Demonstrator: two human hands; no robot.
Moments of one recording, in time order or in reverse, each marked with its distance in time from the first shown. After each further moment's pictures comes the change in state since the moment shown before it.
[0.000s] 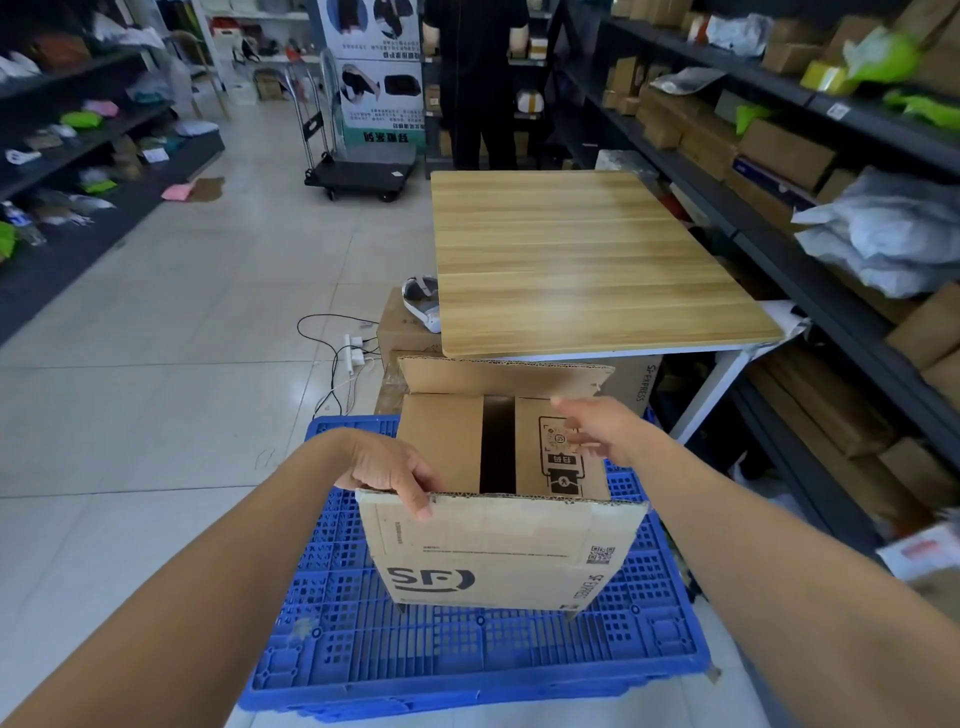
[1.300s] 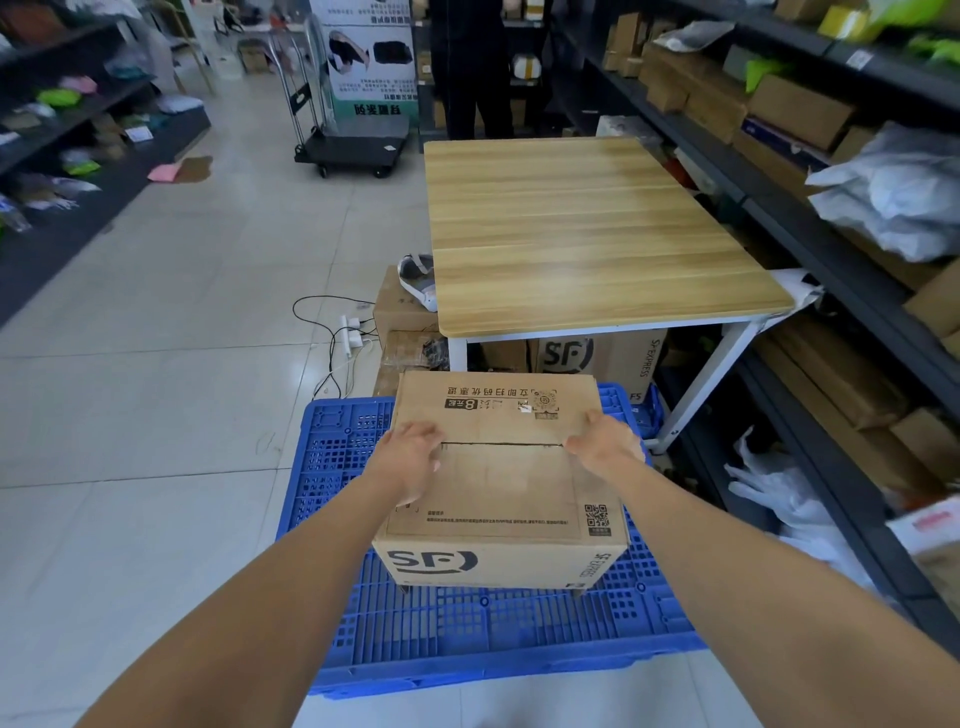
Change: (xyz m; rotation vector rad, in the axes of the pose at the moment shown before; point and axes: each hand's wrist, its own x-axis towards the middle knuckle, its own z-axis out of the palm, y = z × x) left_hand 0.080 -0.021 0.031 0.478 0.818 -0.039; right_hand 0.014 0.053 0.026 -0.658 0.266 0.041
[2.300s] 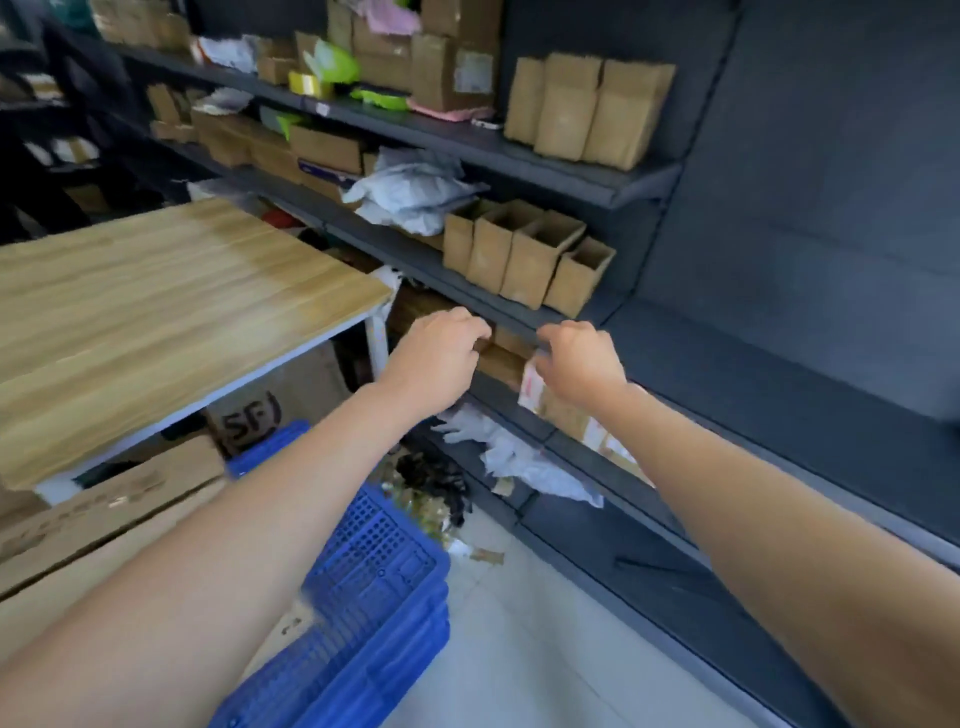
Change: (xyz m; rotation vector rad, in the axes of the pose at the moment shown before) left_hand -0.119 0.452 -0.030 0.053 0.265 1.062; right_hand -0.196 0.328 -0.206 -0.207 0.625 0.173
